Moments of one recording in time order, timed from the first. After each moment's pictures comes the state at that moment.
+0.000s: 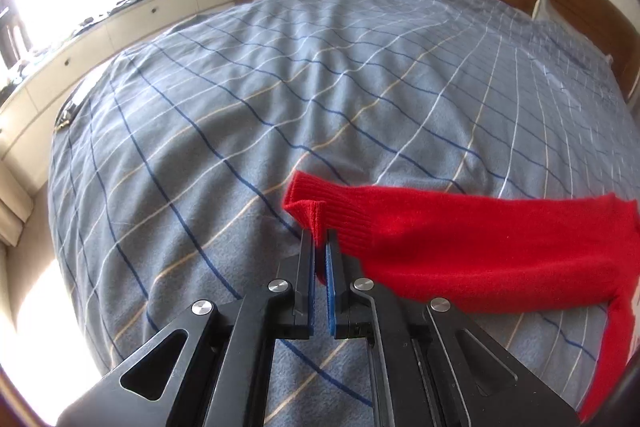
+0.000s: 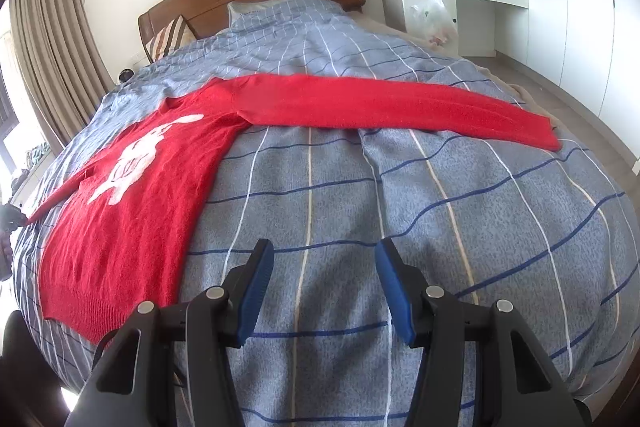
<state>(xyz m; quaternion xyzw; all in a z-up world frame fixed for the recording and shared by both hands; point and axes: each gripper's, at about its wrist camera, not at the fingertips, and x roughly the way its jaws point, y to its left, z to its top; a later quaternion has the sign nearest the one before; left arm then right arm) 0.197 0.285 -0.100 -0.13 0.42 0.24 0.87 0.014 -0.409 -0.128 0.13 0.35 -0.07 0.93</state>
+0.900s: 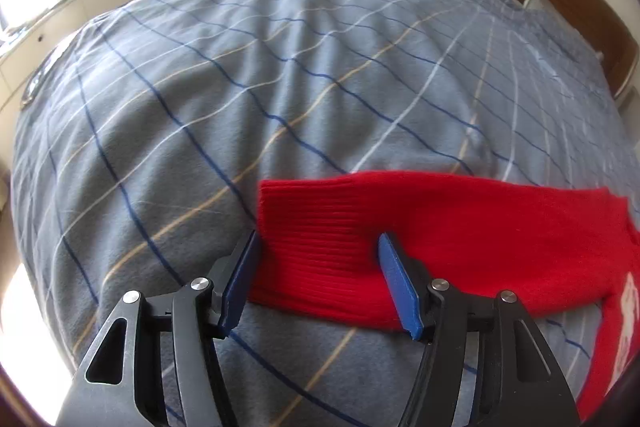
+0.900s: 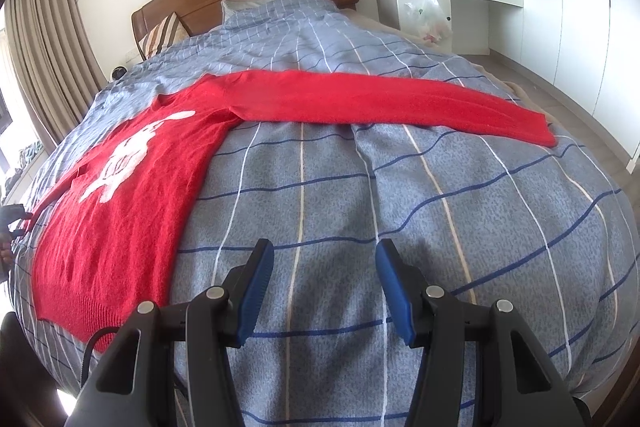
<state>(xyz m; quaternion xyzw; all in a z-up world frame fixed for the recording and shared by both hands) 0.210 0.298 -0.116 -0.16 0.44 0.21 0.86 0.016 -0.410 -0.132 0.13 0.35 -0.08 0.92</state>
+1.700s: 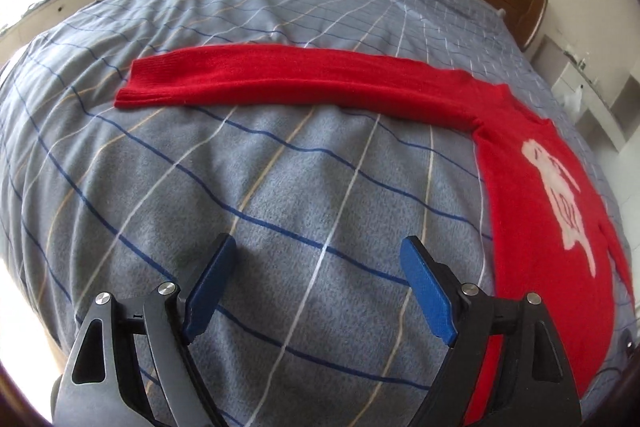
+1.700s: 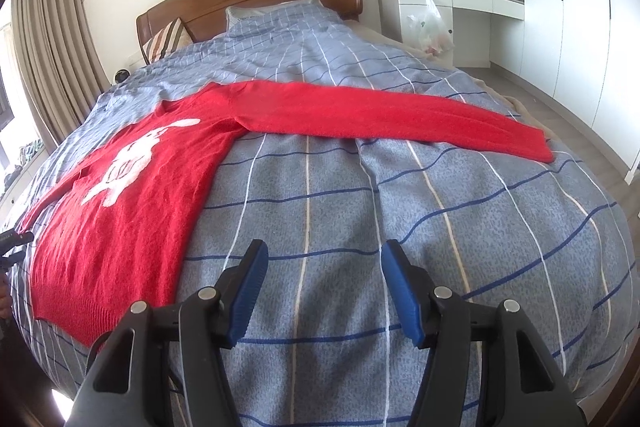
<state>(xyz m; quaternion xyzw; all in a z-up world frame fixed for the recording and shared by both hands) 0.107 0.153 -0.111 -0.12 0.42 0.04 0.90 0.014 -0.404 -0.126 0.11 0.34 -0.08 0.93</state>
